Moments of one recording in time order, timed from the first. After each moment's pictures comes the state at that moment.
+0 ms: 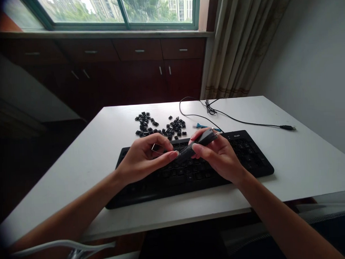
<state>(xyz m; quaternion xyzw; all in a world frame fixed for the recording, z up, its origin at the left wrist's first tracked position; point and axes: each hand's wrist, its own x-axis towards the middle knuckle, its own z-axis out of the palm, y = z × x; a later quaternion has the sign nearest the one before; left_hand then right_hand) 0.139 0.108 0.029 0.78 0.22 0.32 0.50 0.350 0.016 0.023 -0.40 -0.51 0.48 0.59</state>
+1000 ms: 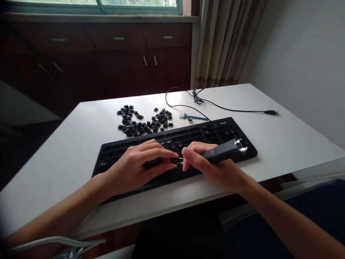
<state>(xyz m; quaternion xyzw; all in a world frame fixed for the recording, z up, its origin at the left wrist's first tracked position) 0.145 0.092 0.020 0.92 0.08 0.22 0.30 0.358 -0.028 0.027 -0.52 -0.60 0.42 0.43</state>
